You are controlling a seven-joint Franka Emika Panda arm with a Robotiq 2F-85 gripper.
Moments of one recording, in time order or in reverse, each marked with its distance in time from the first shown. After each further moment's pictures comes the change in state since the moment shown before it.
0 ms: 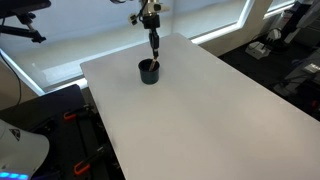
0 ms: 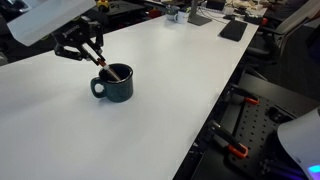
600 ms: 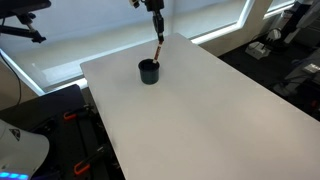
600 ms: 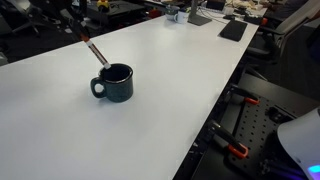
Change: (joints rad) arm -0.002 -0.091 -0.004 0.036 0.000 0.000 0.000
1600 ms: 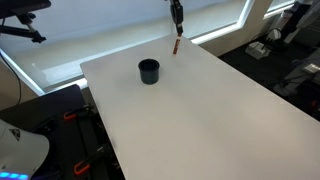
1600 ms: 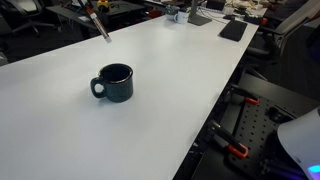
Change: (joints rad) arm -0.045 -0.028 -0.066 0.062 -0.040 0.014 0.000
